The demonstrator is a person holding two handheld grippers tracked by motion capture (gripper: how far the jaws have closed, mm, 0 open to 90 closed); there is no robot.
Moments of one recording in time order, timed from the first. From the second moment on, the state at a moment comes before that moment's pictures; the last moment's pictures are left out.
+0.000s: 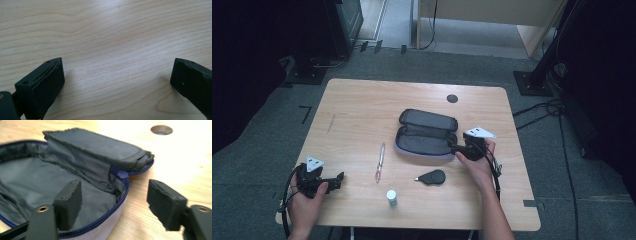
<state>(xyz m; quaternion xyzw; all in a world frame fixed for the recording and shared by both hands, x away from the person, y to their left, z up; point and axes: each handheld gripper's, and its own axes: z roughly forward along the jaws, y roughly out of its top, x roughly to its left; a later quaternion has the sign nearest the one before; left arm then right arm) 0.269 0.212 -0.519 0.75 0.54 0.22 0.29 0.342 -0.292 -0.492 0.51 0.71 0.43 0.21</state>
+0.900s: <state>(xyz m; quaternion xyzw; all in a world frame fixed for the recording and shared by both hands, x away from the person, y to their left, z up) 0.269 0.212 -0.519 0.75 0.54 0.22 0.29 0.271 -0.272 -0.469 0.49 0.72 0.44 0.20</state>
